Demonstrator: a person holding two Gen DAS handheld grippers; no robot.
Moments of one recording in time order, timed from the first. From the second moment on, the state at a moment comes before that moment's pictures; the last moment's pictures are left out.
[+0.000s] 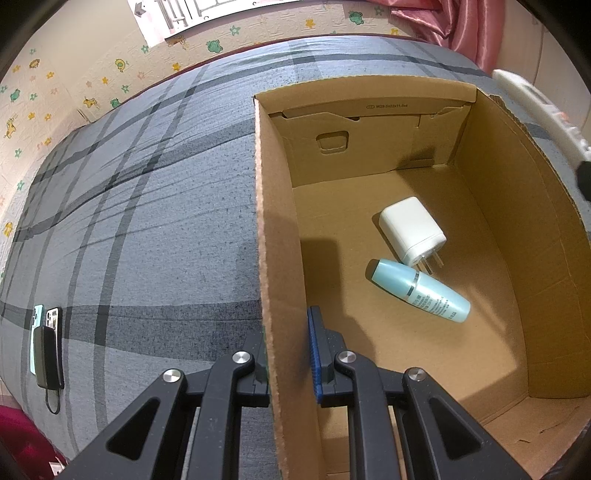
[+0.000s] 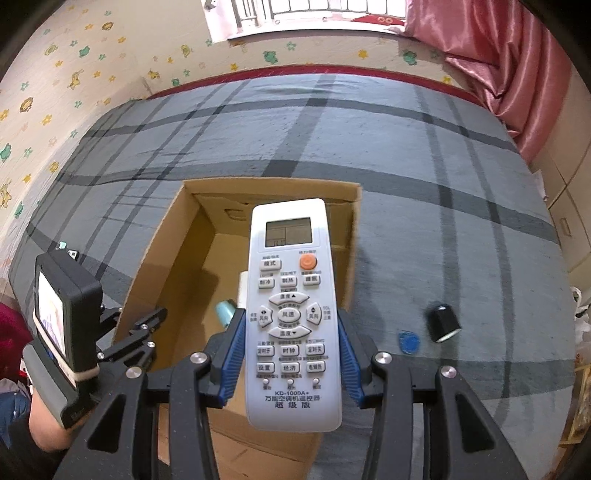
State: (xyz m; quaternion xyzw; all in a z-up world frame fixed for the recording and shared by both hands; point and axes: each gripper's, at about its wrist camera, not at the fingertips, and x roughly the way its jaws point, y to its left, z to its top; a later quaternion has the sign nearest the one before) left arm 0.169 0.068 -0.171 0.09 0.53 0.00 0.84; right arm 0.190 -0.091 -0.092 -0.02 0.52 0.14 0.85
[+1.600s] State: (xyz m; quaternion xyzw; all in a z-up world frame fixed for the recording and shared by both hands) left arm 0.170 0.069 -0.172 0.08 0.54 0.00 0.84; right arm 0.248 -0.015 -0.195 -0.06 0.60 0.18 0.77
